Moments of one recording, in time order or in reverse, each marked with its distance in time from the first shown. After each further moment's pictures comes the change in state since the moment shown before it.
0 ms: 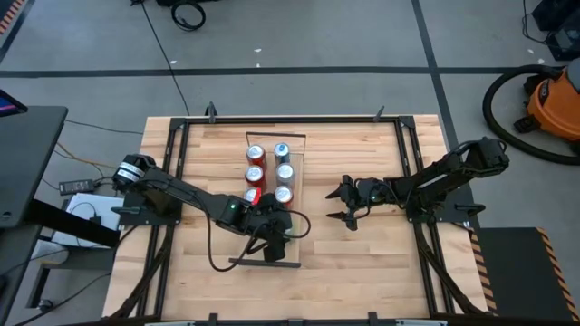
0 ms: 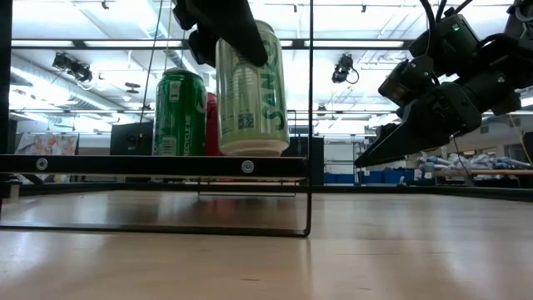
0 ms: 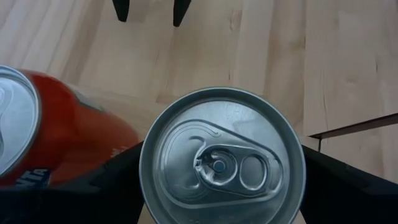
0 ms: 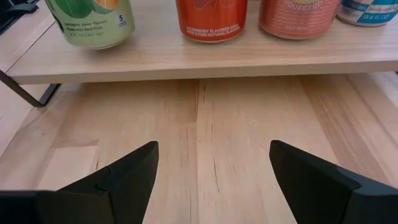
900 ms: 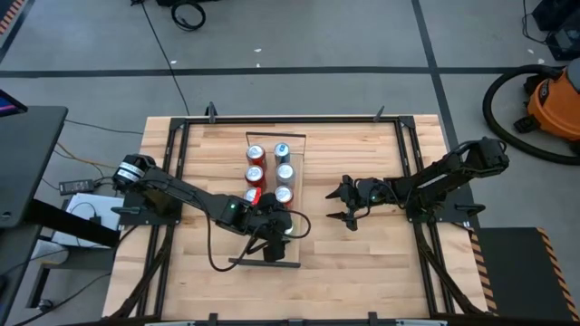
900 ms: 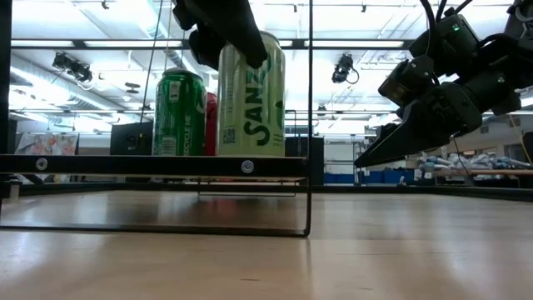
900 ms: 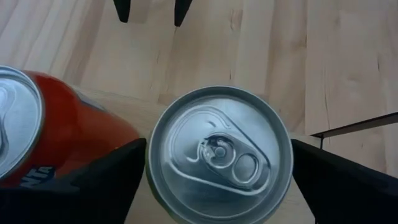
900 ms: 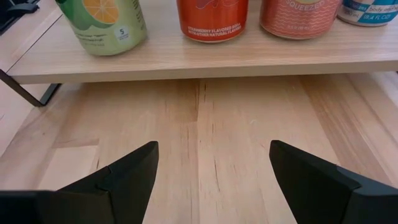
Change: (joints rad) left arm 0.000 0.000 0.000 -0.008 -0.001 0.008; right arm 0.000 0.000 0.000 -0.001 -0.002 0.000
